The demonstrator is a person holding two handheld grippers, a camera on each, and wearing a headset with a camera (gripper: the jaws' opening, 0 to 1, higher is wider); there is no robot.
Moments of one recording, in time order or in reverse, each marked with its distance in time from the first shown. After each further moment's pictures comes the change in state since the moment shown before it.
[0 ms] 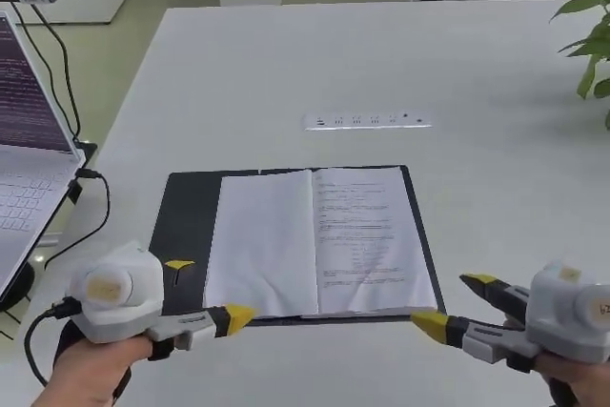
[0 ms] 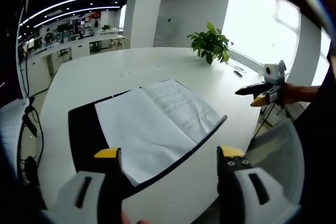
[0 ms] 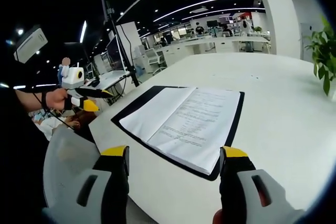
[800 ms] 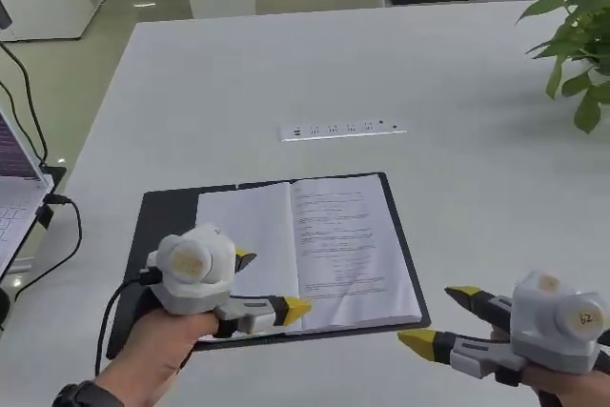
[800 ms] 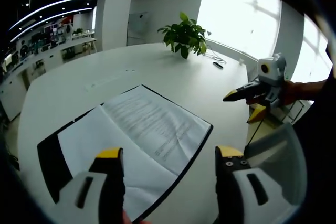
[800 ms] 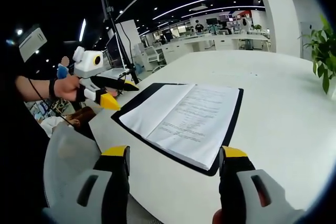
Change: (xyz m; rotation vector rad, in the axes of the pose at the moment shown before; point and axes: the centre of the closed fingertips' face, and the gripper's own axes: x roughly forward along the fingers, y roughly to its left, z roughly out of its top) left arm 0.090 -0.062 0.042 0.132 0.056 -0.171; right arm -0.005 -0.003 -0.007 0.003 0.020 -0.003
